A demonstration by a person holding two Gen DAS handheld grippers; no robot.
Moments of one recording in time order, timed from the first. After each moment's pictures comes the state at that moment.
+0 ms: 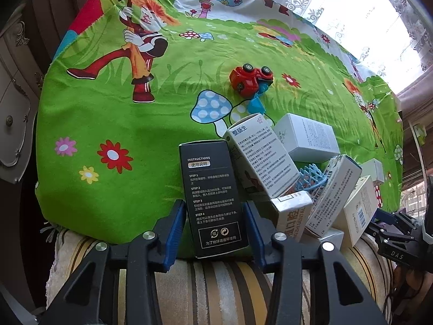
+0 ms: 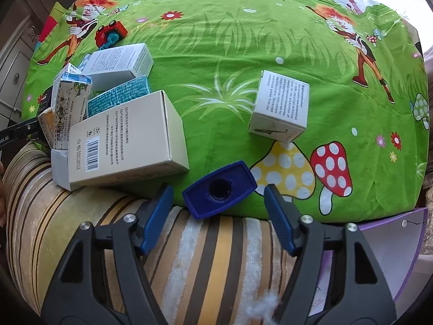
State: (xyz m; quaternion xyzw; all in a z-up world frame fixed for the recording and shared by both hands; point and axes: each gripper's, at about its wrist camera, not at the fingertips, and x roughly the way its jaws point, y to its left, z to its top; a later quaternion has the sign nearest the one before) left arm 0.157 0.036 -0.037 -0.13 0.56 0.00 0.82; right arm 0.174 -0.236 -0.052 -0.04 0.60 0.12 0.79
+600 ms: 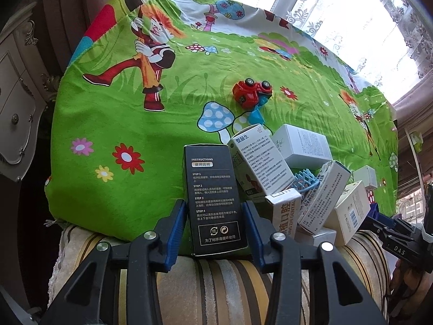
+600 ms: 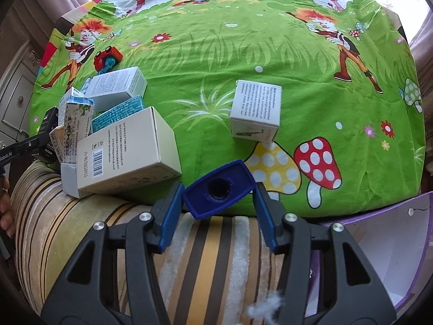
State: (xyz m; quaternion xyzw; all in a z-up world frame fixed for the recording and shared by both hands) left arm 0.142 0.045 -0.021 -0.14 0.54 0.00 0.83; right arm 0.162 -0.254 -0.034 -0.01 0.56 0.11 0.82
